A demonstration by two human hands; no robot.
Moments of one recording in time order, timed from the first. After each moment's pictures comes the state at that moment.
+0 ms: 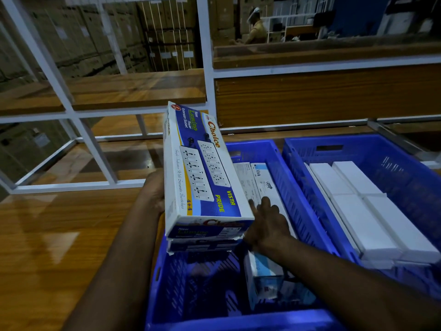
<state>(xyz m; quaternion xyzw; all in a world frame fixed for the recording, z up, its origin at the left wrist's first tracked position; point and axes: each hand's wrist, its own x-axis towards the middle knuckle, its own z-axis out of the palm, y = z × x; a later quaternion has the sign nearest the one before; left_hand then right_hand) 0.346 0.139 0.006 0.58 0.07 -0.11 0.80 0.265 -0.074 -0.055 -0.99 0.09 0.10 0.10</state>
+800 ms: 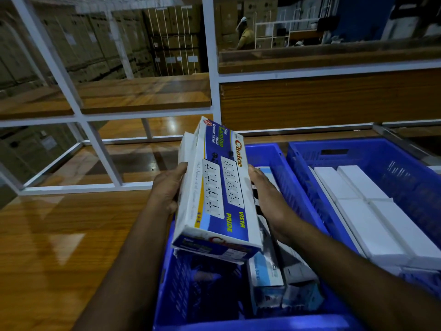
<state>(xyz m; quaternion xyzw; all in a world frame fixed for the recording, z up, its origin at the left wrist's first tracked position) 0.375 0.129 -0.007 0.64 0.12 -0.06 0.76 0.295 -0.074 -0.029 -0.69 0.03 0.02 0.72</state>
